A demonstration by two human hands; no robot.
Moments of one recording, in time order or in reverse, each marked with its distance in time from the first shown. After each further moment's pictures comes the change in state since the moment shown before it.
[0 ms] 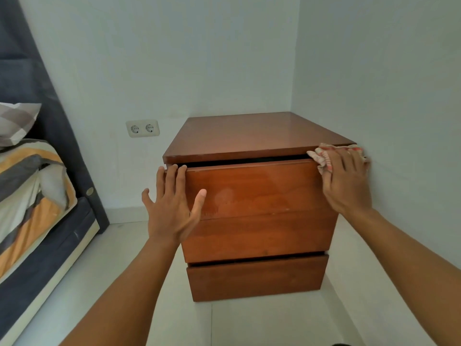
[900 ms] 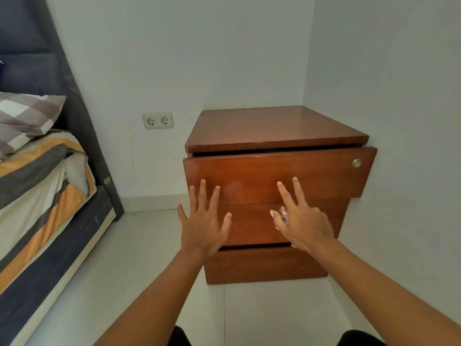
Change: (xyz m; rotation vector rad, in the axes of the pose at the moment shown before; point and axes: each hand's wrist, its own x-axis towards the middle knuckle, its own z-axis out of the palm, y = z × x) left_hand -0.066 0.001 0.016 0.007 -0.228 0.029; right_hand -0.100 -0.142 -0.023 -0.070 -0.514 -0.106
